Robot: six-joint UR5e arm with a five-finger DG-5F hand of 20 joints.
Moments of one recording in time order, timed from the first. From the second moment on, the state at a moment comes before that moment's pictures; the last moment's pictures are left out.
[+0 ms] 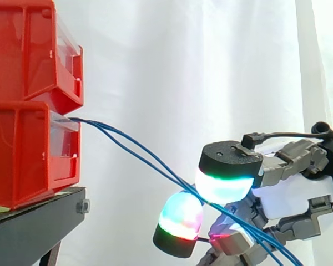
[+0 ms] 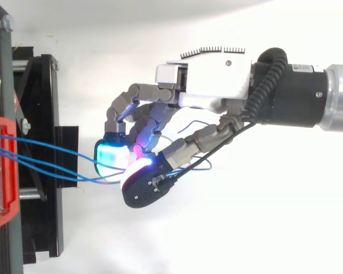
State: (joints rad) arm 0.09 -2.32 -1.12 -3.07 -1.40 -0.05
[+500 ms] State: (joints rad) arm 0.11 -2.32 -1.12 -3.07 -1.39 -0.06
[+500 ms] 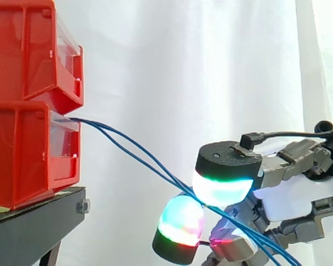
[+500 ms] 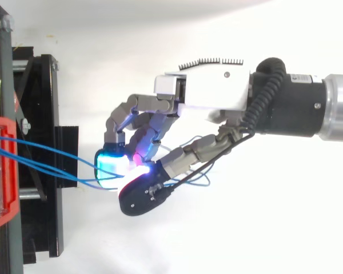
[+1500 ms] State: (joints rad) arm 0.17 -2.32 -1.02 -3.25 -1.34 0.00
